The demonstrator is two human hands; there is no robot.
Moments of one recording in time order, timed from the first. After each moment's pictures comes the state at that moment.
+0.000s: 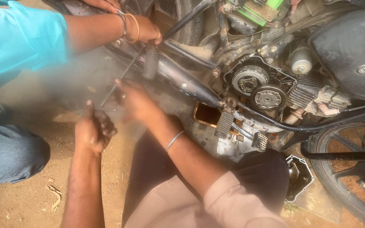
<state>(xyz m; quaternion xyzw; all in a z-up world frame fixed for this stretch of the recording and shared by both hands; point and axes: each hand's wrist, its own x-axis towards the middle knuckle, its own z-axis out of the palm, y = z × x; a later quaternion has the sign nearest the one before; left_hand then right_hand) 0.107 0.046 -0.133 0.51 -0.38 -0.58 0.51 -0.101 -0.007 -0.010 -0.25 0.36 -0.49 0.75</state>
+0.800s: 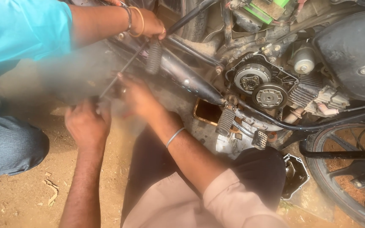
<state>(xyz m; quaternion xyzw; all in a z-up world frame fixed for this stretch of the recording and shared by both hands) 0.058 0.057 0.033 0.66 -0.68 -0.01 0.30 -0.098 -0.003 -0.003 -0.25 0.36 -0.47 0.77</state>
